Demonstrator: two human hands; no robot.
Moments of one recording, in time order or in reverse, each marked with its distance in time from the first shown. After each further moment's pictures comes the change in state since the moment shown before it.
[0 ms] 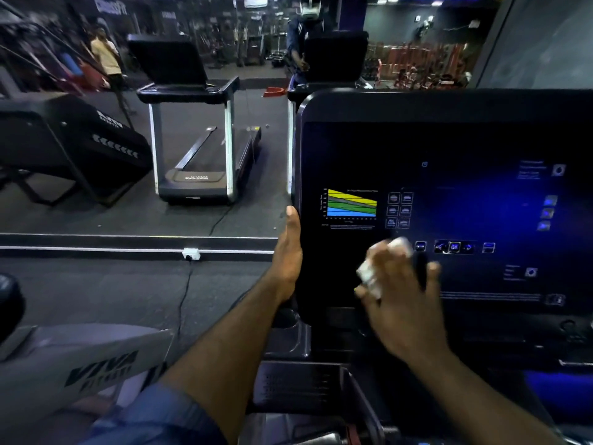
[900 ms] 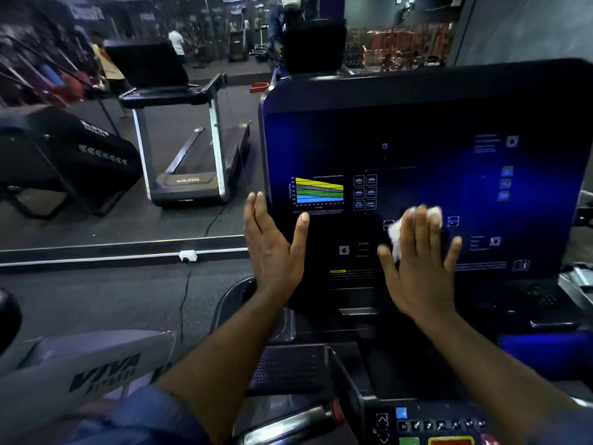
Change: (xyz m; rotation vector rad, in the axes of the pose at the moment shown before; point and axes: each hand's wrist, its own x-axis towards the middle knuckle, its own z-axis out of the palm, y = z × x) left_hand -0.027 -0.016 0.028 0.695 0.408 0.444; right_hand -0.001 0.062 -0.005 0.119 0.020 0.302
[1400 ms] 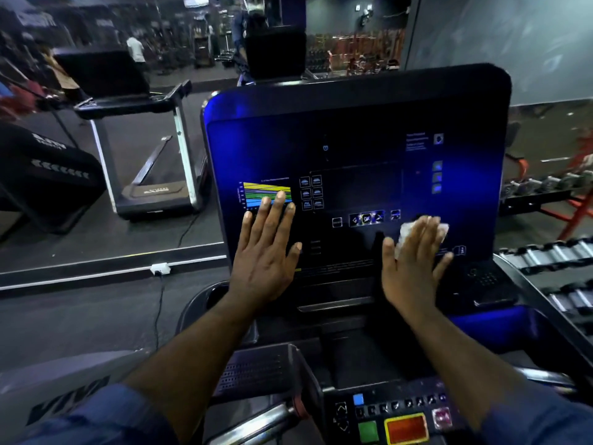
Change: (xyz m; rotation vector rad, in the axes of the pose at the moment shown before) left_hand -0.014 0.010 0.026 0.599 -0.195 0.637; right_hand -0.010 0.066 -0.002 0.217 -0.063 0.375
